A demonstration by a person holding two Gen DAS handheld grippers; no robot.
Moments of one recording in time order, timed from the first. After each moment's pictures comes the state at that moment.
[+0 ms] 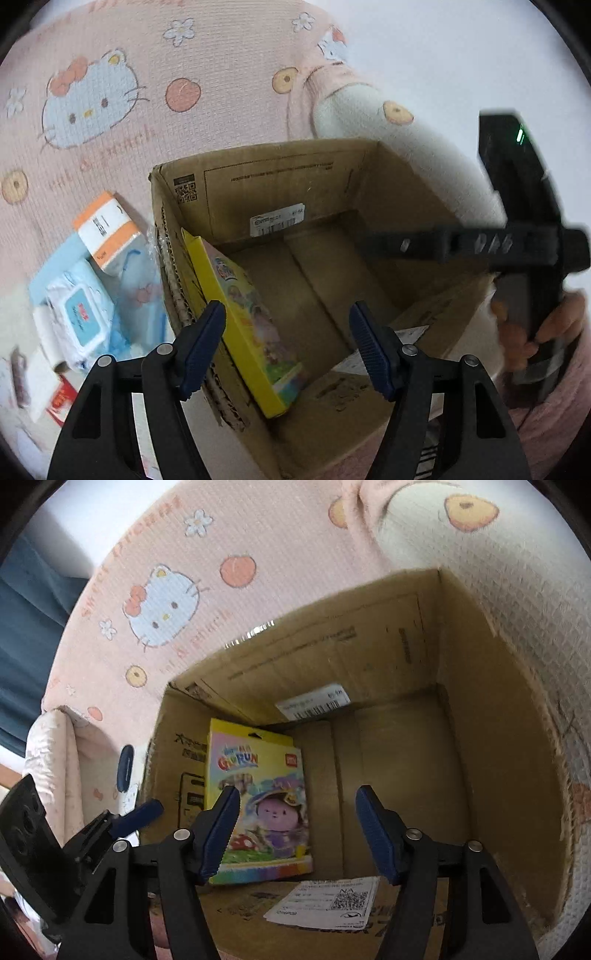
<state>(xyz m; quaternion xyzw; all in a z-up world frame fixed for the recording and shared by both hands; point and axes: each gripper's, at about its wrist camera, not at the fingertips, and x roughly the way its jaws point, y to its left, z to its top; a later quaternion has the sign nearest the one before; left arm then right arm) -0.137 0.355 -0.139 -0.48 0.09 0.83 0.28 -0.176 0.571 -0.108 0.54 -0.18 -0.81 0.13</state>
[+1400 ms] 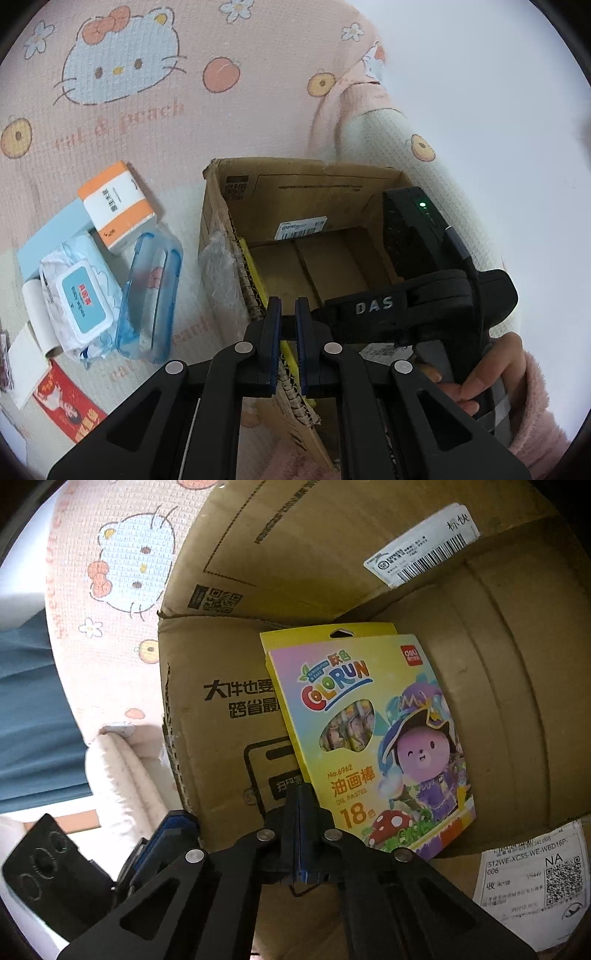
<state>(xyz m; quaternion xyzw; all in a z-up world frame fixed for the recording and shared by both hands) -0.185 0.300 -0.126 -0.51 -0.03 0.83 0.23 -0.220 0.480 -0.192 0.65 -0.38 -0.62 0.19</state>
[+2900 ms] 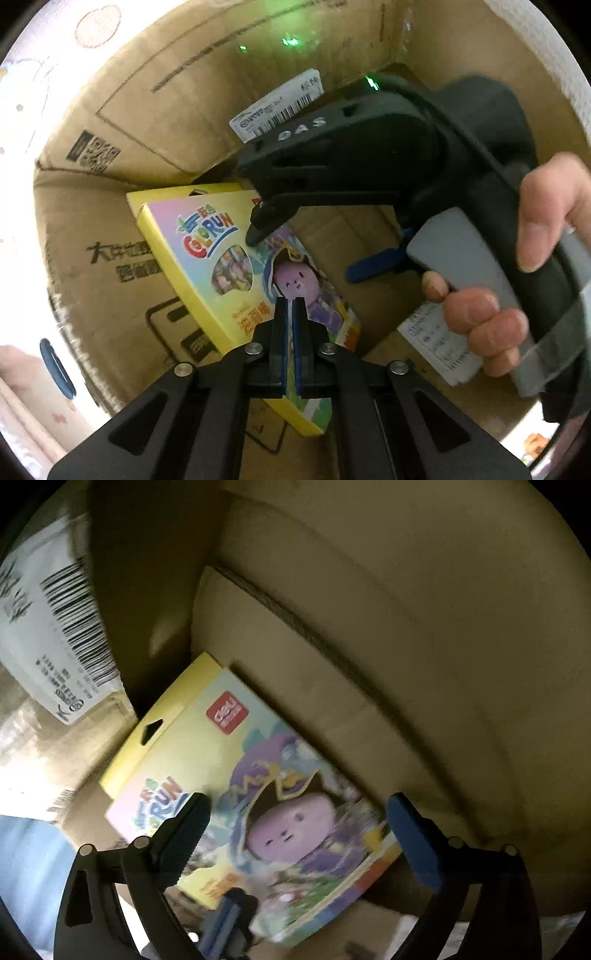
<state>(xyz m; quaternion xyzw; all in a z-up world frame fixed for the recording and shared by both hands) -0.218 0.407 -0.218 -0.66 0.22 0.71 0.10 -0.255 0.557 -0.309 0.74 -0.52 -0.42 0.08</state>
